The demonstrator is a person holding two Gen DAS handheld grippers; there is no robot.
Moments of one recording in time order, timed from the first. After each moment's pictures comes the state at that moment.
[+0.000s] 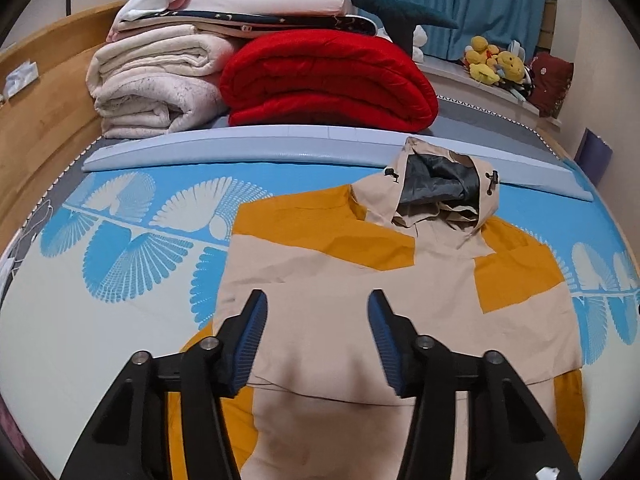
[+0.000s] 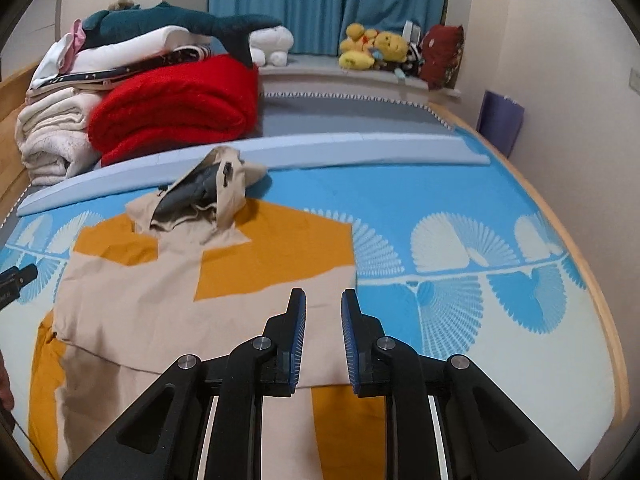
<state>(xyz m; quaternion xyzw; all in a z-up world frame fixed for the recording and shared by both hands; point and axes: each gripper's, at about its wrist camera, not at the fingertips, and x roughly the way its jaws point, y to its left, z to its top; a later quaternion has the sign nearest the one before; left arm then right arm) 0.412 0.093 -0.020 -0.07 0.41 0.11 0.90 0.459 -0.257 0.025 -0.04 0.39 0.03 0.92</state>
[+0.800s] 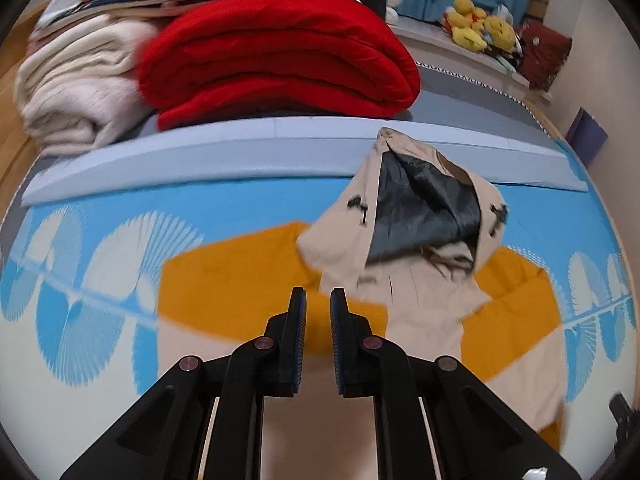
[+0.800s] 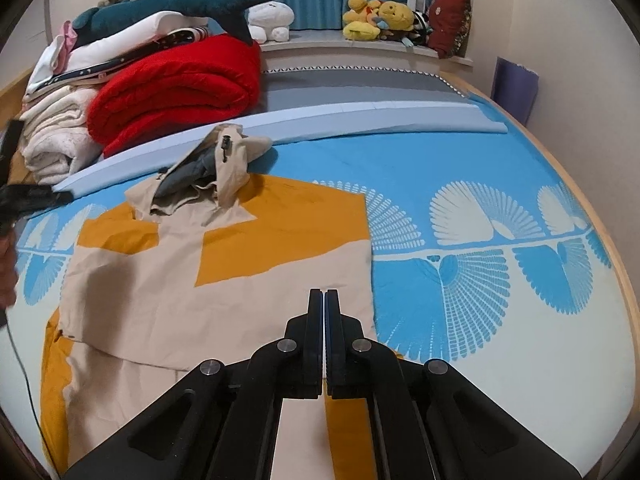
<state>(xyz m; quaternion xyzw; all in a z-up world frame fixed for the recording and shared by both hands) 0.591 0.094 -0.031 -0.07 0.49 0.04 0.87 0.481 -0.264 -0.007 -0.01 0.43 0.05 0.90</state>
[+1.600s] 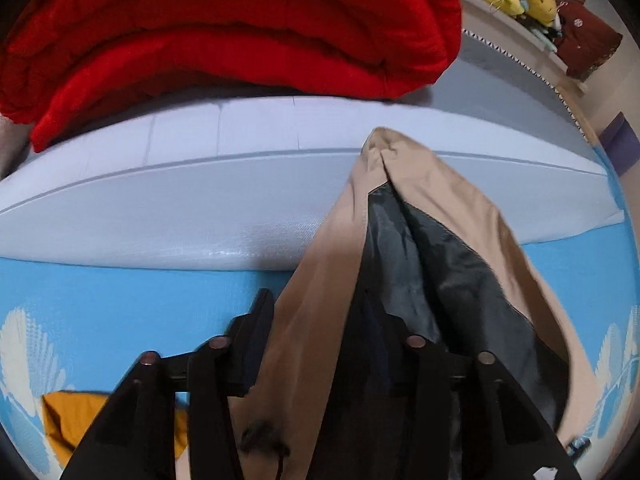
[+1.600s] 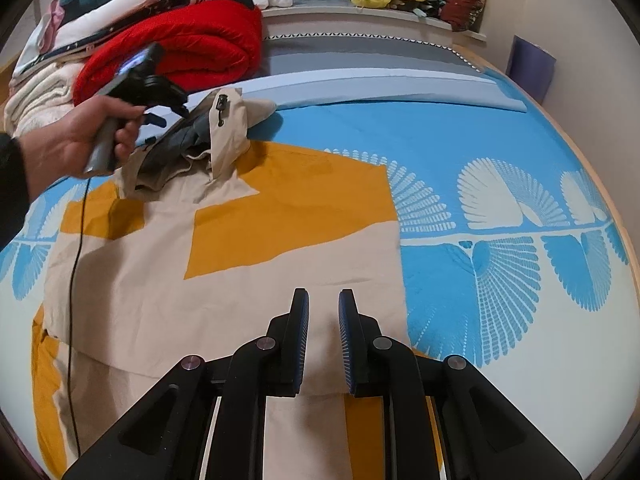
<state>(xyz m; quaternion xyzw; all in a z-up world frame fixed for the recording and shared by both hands) 0.814 0.064 -0.141 -0.09 0.56 0.02 0.82 0.518 -0.235 -0.047 -0.02 0.47 0.05 0.88</state>
